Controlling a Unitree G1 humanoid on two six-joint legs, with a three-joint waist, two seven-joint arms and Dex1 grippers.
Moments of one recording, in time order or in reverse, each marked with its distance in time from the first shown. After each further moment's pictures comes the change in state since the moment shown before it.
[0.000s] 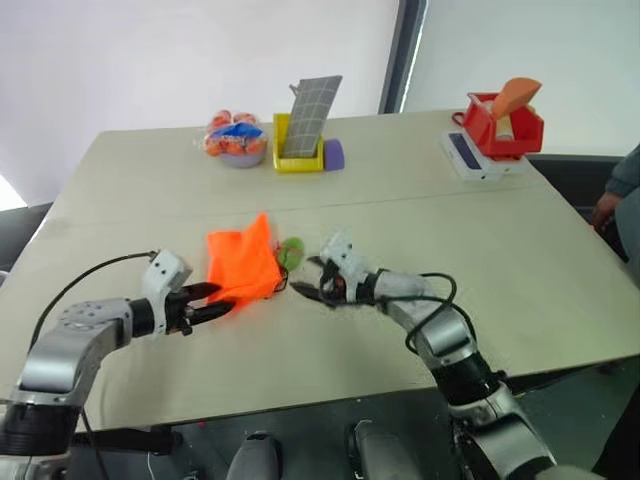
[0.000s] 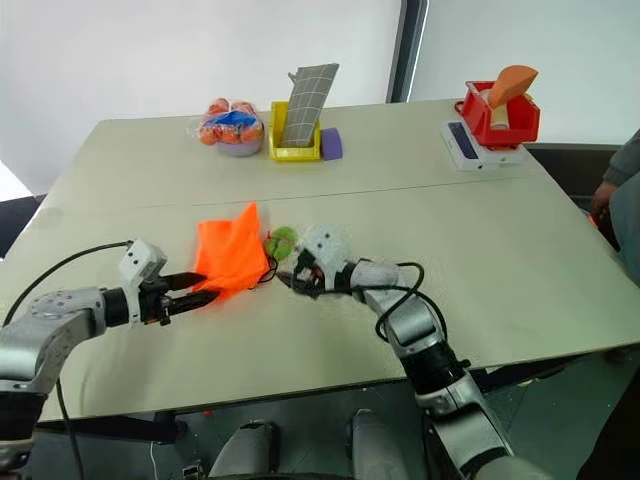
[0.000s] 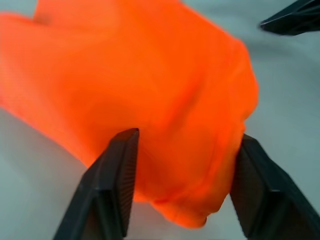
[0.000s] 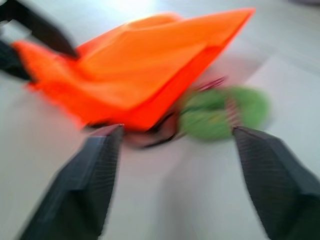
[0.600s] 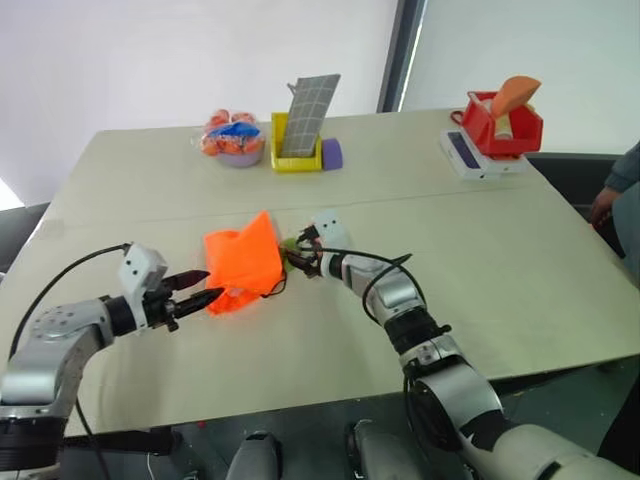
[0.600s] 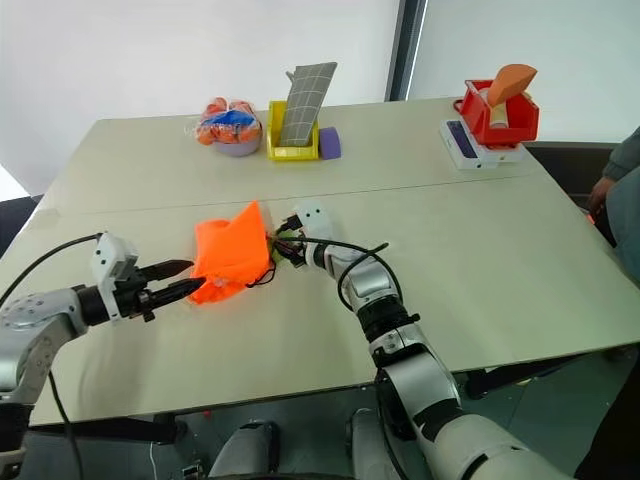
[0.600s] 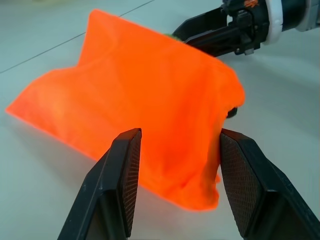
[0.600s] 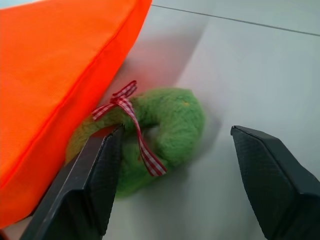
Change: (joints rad) left arm 0.122 0.043 0.130 0.010 -0.012 -0.190 -0.062; right arm -0.252 0.196 -0.117 0.590 -0.008 -0.110 -0.200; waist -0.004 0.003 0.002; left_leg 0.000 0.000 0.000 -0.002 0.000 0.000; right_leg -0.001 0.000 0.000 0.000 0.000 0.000
